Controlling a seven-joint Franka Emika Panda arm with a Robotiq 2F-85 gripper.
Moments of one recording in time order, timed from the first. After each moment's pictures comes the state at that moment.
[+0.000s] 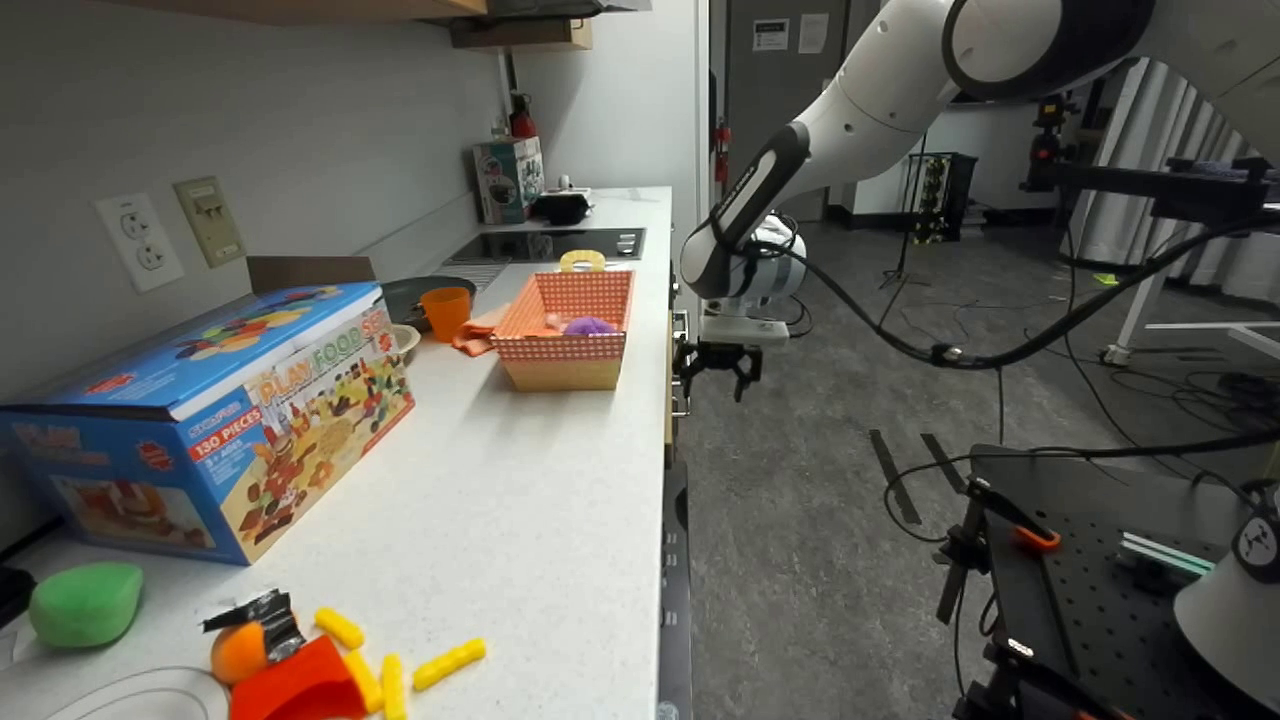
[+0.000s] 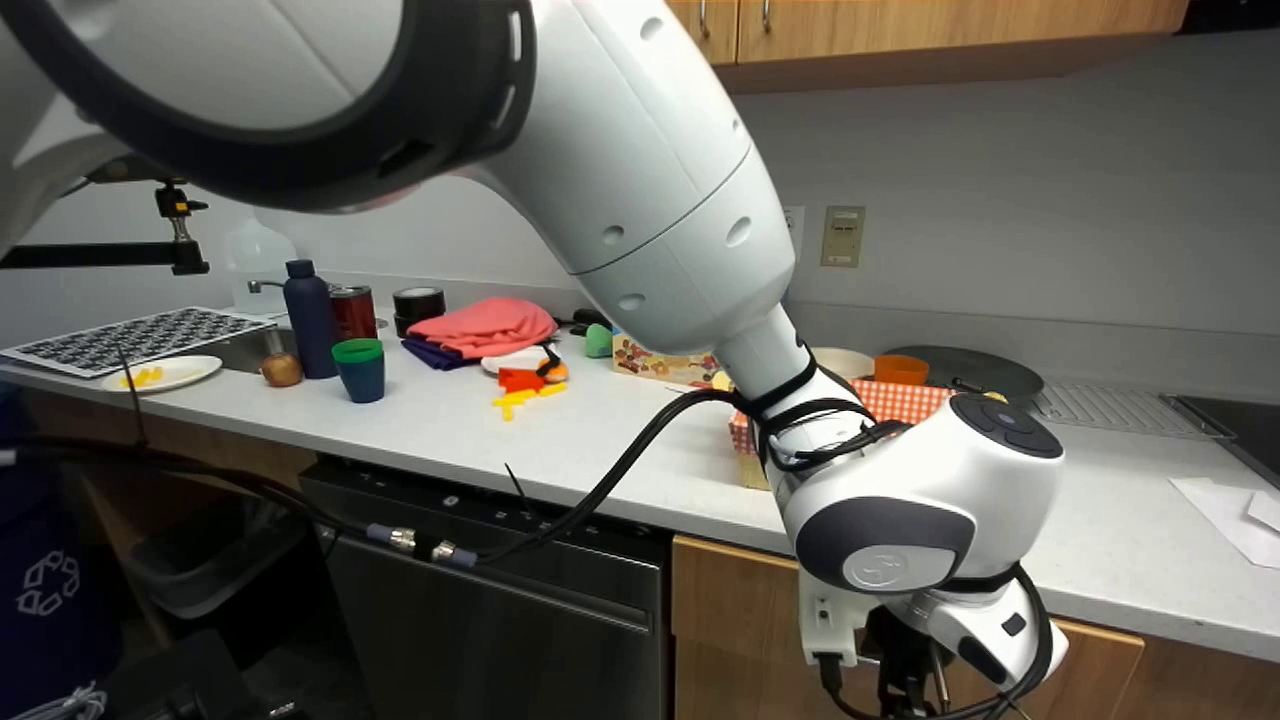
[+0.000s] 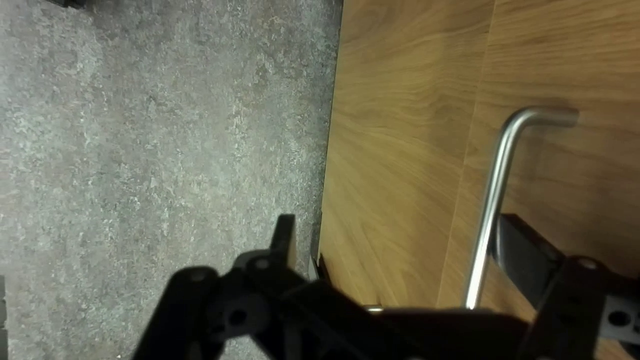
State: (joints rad) arm -0.43 0.83 -0.10 -1.70 0.40 2.54 0.28
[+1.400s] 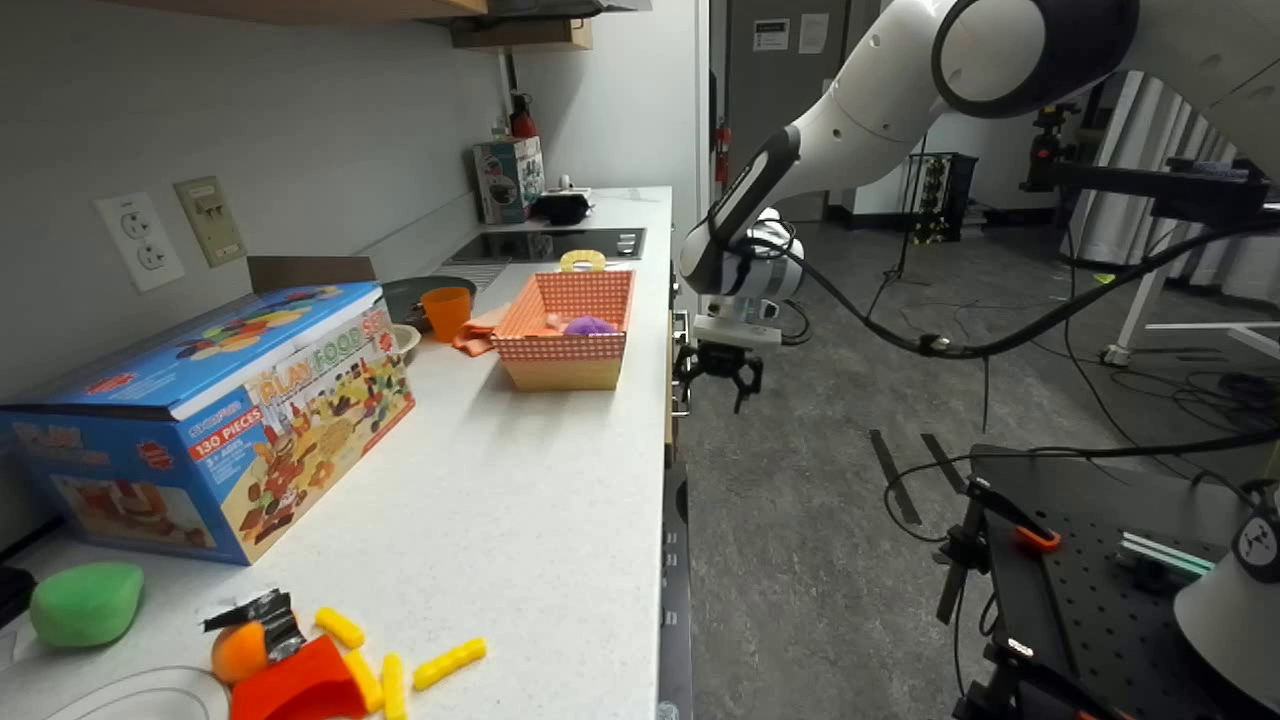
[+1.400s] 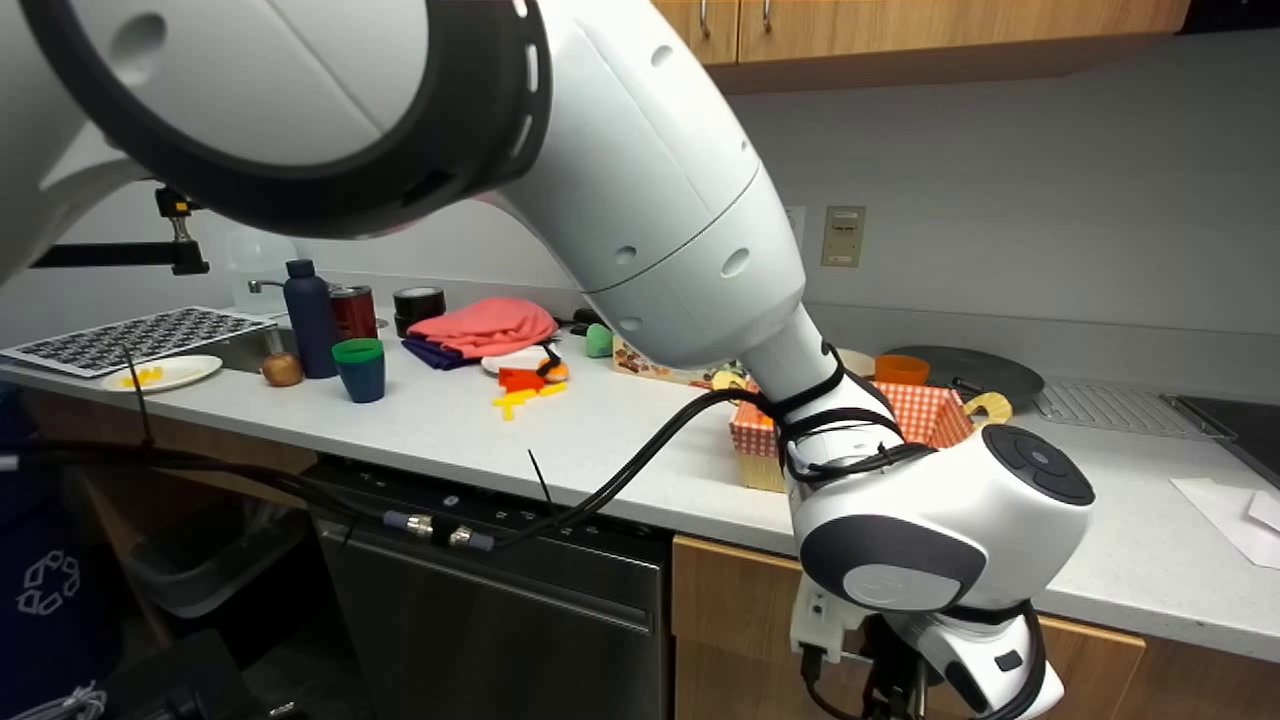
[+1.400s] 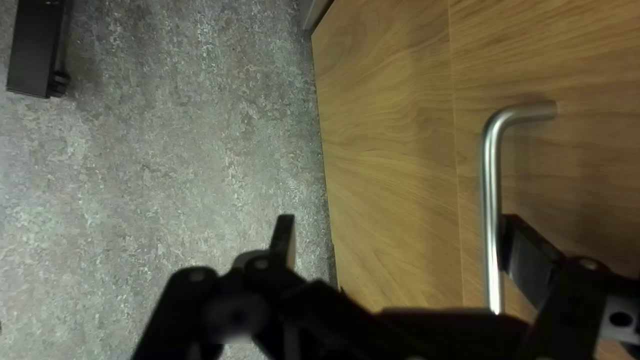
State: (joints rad) arm -0.42 0.87 -0.13 -1.66 0.56 2.46 0.35
